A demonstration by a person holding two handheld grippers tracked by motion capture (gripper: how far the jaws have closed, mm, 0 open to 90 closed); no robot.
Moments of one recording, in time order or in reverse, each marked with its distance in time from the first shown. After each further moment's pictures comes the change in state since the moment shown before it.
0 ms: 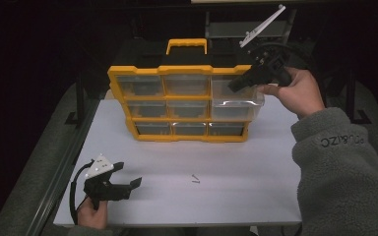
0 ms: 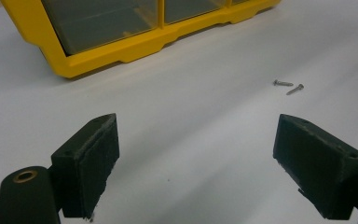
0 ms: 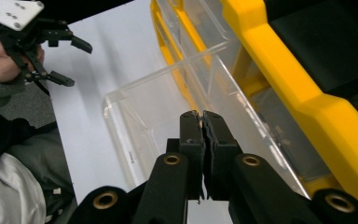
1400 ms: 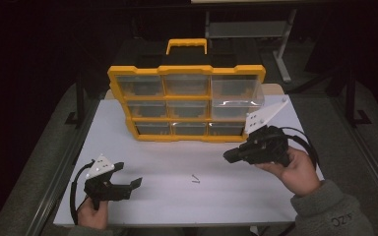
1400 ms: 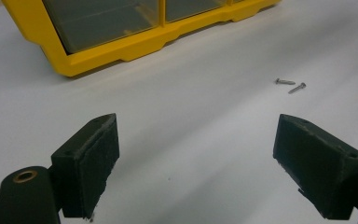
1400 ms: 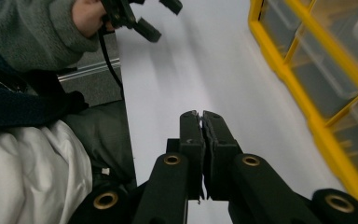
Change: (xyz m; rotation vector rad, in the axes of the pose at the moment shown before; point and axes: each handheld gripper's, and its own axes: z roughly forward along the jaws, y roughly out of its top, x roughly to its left) left arm 0.000 0.001 0.001 0.005 0.012 0.010; right arm 0.089 -0.113 0.055 -0.107 0.169 -0.107
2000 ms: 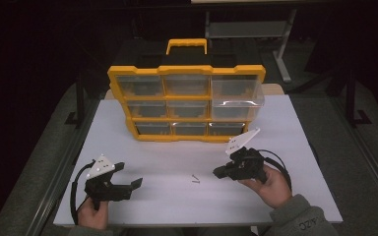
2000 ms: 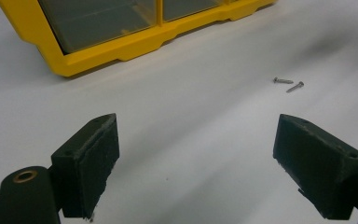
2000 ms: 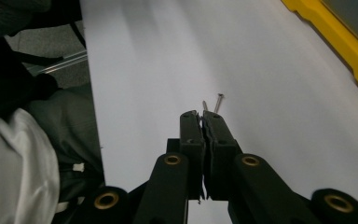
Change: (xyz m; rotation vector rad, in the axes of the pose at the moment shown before) left arm -0.001 0.000 0.001 0.006 -0.007 0.009; right arm -0.014 -0.053 0.086 0.057 -0.016 0.083
